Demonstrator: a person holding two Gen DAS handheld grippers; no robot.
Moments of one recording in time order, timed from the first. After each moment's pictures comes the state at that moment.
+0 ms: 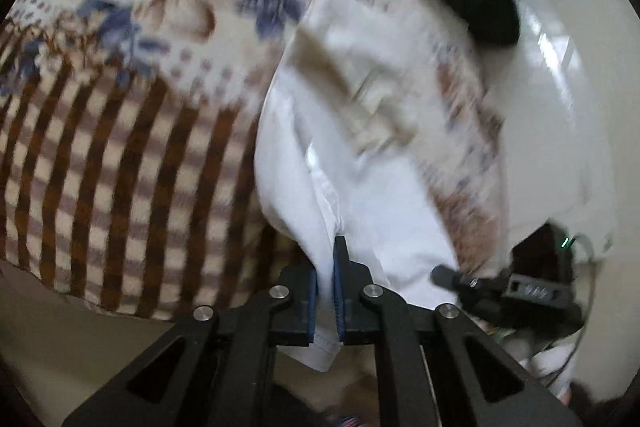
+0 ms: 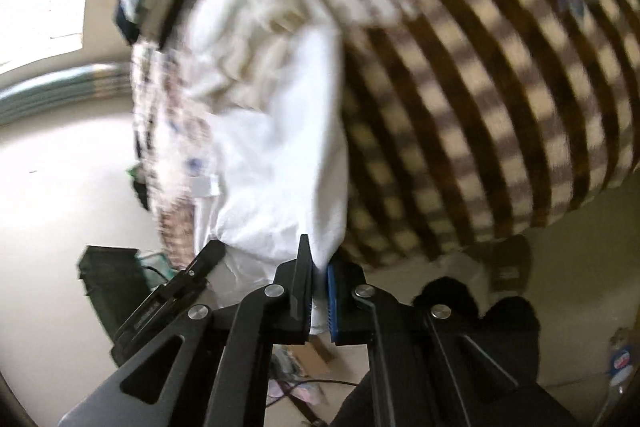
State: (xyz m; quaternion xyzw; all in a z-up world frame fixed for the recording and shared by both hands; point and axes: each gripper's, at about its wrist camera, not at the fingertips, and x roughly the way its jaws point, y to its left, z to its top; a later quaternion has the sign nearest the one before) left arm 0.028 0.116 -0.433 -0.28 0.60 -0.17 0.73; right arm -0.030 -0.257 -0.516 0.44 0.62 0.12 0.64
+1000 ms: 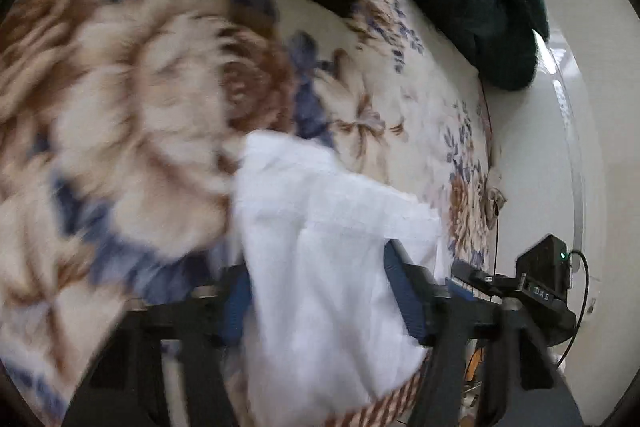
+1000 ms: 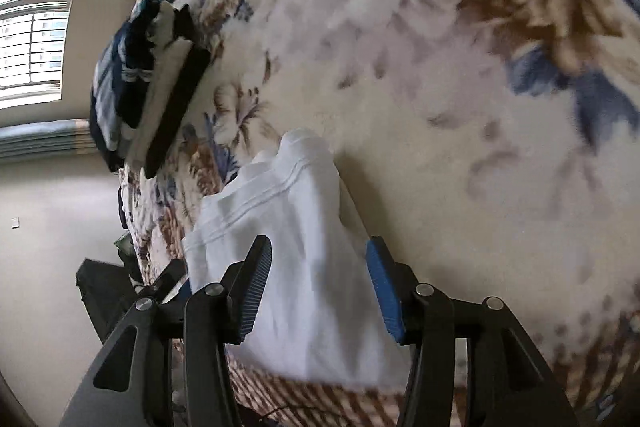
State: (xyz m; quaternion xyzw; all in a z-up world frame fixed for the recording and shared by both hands) left arm 0.299 0.094 -0.488 -0.26 0.61 -0.22 0.71; right arm 0.241 -0.291 -0.543 0.42 0.61 0.03 0.68
